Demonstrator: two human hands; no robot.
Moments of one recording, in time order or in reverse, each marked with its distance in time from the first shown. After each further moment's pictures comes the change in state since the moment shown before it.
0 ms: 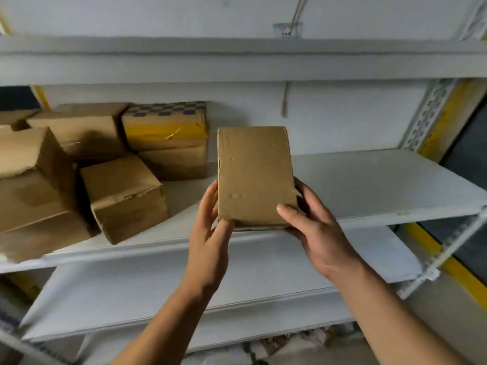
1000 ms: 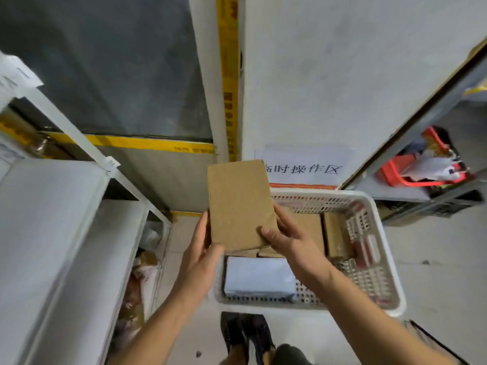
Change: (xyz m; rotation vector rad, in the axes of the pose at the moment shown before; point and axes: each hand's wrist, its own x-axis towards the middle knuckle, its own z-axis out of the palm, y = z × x) left_hand -0.323 -0.137 0.428 0.167 -1.454 -0.584; right_hand -0.509 0.094 -0.309 0.177 1.308 0.268
